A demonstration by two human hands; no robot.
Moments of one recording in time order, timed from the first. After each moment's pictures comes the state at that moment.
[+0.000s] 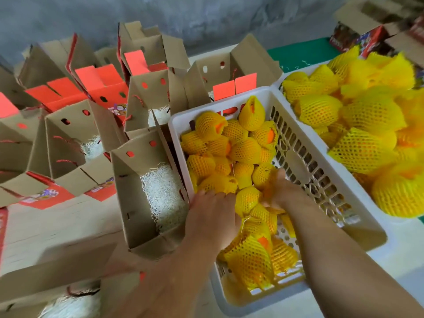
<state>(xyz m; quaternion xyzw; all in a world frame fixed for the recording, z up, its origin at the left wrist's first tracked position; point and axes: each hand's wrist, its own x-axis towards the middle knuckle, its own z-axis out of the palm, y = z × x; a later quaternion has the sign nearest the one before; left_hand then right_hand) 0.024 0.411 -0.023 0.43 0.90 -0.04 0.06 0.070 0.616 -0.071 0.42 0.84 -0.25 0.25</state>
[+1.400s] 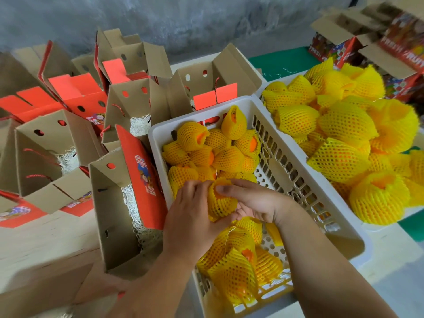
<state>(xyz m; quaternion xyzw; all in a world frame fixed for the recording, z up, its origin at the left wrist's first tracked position) 0.014 0.413 -0.026 0.37 0.90 0.23 -0.03 0.062 0.603 -0.035 0.16 0.57 -0.78 0.21</state>
